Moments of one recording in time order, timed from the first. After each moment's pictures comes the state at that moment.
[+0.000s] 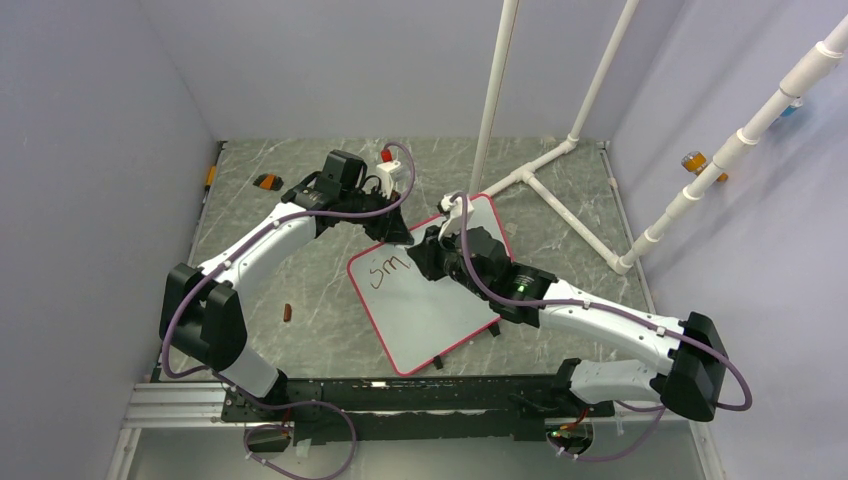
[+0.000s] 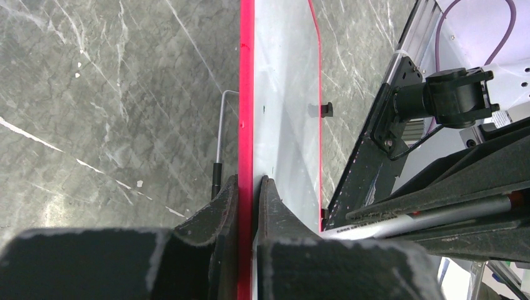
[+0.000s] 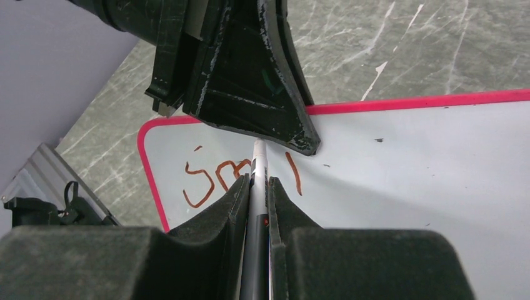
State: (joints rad) left arm -0.47 1.56 1.29 -0.49 0.73 -0.06; right arm 1.00 1.18 0.89 0.00 0.24 0.43
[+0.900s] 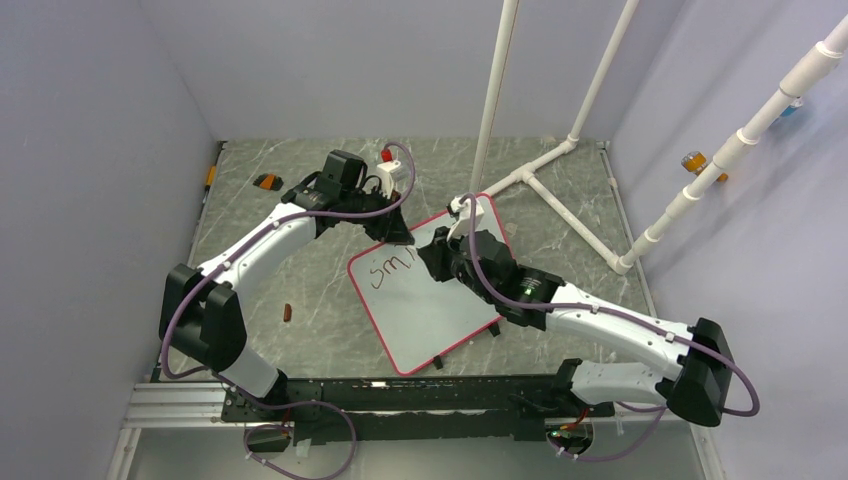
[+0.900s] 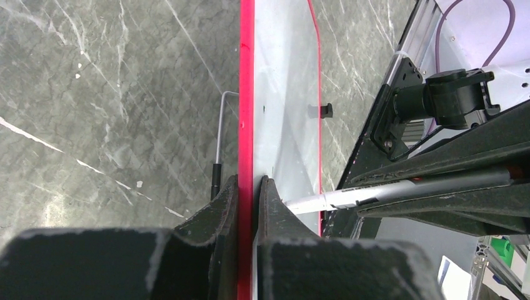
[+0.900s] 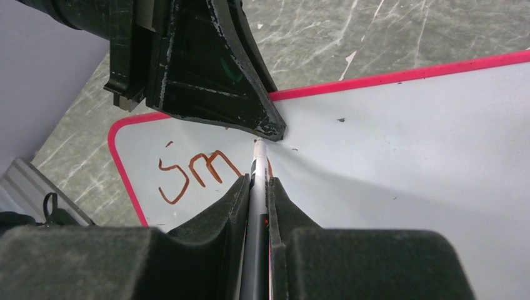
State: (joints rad) left arm -0.47 1.55 1.29 -0.48 0.72 -0.06; right arm 1.00 1.14 0.87 -0.06 0.33 0.45
